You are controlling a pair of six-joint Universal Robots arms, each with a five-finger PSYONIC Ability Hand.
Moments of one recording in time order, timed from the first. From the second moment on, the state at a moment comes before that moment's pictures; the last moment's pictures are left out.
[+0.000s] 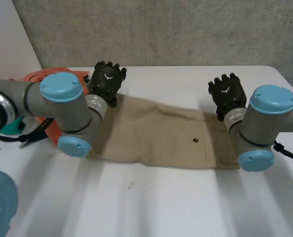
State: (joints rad) left arm 4.21 -2.42 -0.95 3.40 -1.57 3.67; right arm 1.94 -0.84 1.26 -0.39 1.62 2.52; left_hand 0.24 0.32 0.33 0.31 0.15; right_hand 0.24 0.24 0.26 0.27 0.09
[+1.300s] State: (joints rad) left arm 4.24 -1.88 -1.67 3.56 -1.51 3.43; right arm 2.13 -1.19 1.69 -0.36 1.13 2.25; left_hand 0.19 0.21 0.22 0.21 0.05; right_hand 1.07 1.14 1.15 1.16 0.97
